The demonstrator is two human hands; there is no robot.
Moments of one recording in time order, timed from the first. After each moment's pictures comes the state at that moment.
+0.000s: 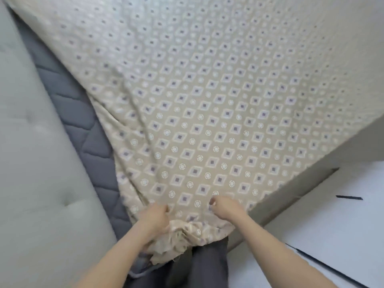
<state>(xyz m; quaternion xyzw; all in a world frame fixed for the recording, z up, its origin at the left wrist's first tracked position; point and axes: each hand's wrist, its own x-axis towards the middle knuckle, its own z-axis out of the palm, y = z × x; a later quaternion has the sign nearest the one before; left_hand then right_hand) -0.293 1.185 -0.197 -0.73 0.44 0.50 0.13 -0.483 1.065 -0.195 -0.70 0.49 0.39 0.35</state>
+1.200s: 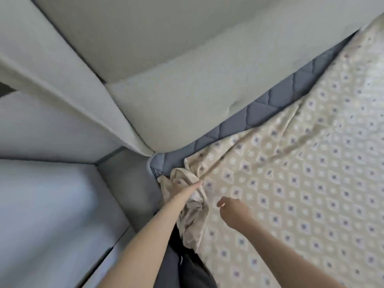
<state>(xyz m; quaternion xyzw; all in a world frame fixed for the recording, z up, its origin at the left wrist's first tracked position) -0.392 1.250 -0.244 -0.53 -0.56 0.37 -0.52 -0.377 1.077 -0.215 -0.87 -0.05 0.48 0.03</state>
